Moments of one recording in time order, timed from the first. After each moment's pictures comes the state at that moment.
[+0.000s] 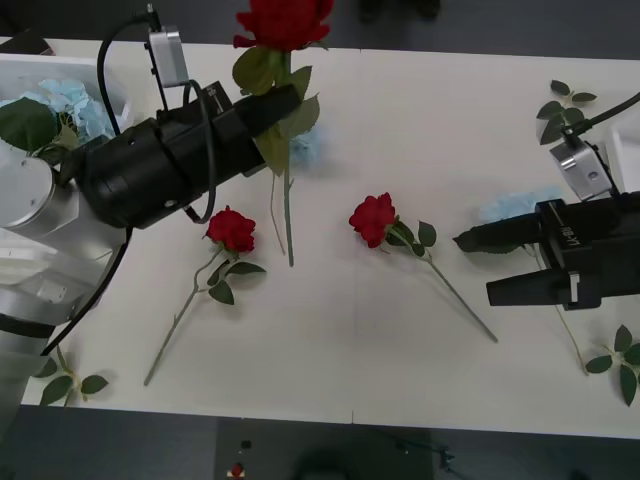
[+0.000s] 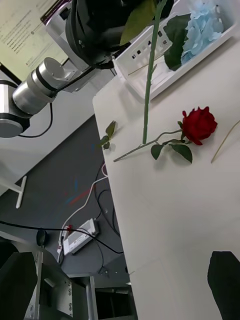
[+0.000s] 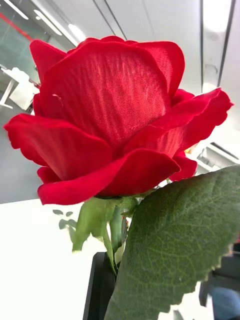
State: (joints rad) right arm -0.12 -0.86 -0.07 -1.93 -1.99 1.38 2.29; left arm -0.34 0.44 -0.16 -1.74 2.14 0.74 -2.68
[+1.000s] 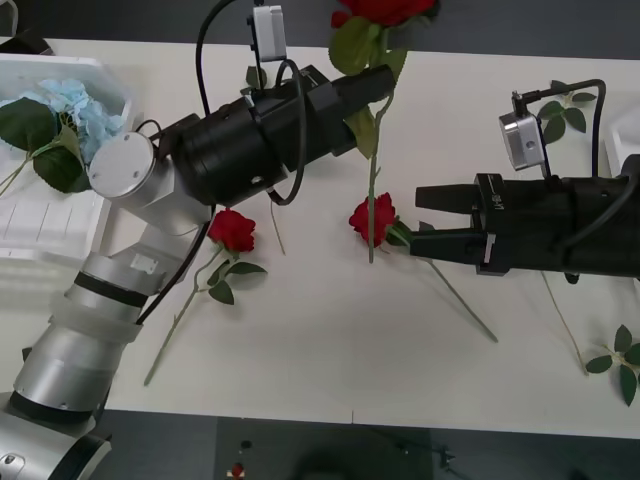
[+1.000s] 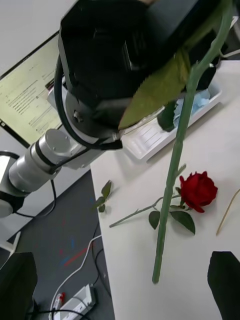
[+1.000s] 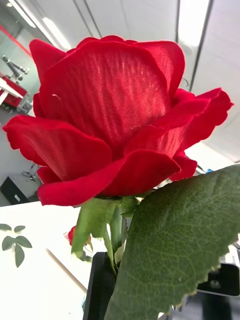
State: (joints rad) right arm -0.17 -0.69 0.04 -1.93 -1.95 1.14 2.29; left arm -0.50 0.21 -0.21 -1.59 2.02 0.78 -2.58
